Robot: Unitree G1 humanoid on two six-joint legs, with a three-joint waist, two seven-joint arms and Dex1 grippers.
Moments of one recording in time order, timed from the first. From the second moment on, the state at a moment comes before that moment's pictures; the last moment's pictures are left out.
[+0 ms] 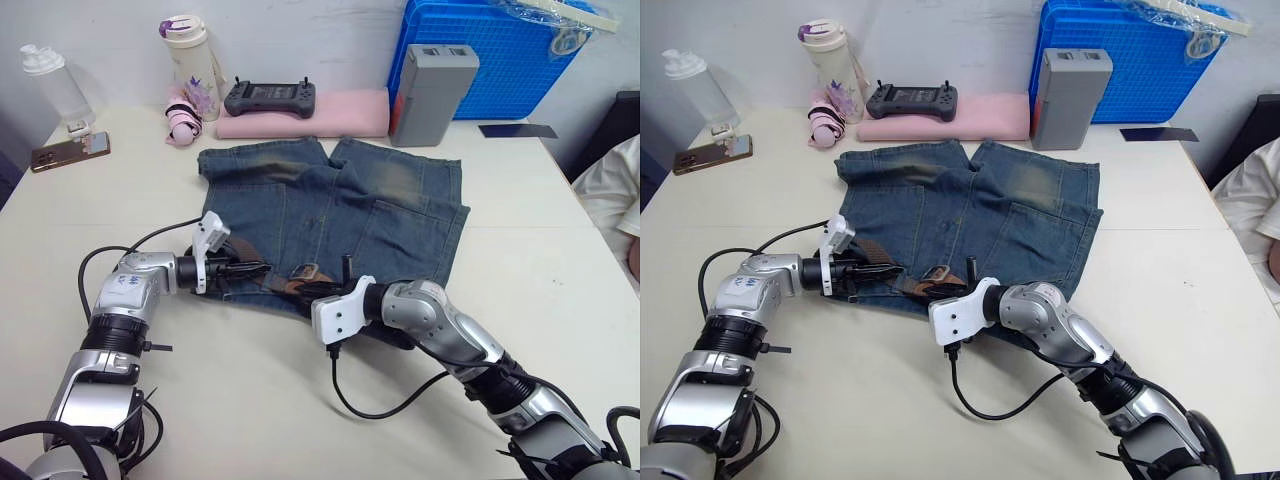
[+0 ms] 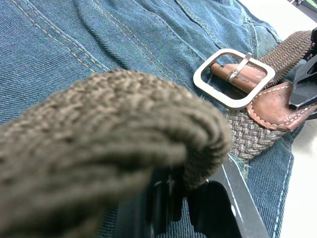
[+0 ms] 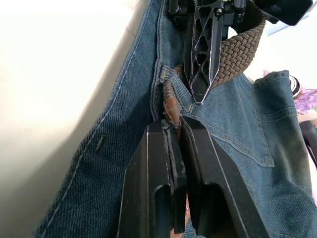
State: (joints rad) left arm -0.66 0.61 -0.05 0.52 -0.36 0.47 -1.14; right arm -0.53 -0.45 0.54 -0.08 -0.39 -0.17 0.71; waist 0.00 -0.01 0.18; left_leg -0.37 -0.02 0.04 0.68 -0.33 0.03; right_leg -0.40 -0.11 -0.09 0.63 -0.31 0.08
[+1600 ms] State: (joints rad) left arm -0.10 0.65 0.00 -0.26 -0.16 0.43 -0.54; right arm -0.55 -0.55 0.18 -0.44 -0.06 0.22 0.84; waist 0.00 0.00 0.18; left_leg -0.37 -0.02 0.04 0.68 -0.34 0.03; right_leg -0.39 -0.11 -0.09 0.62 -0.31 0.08
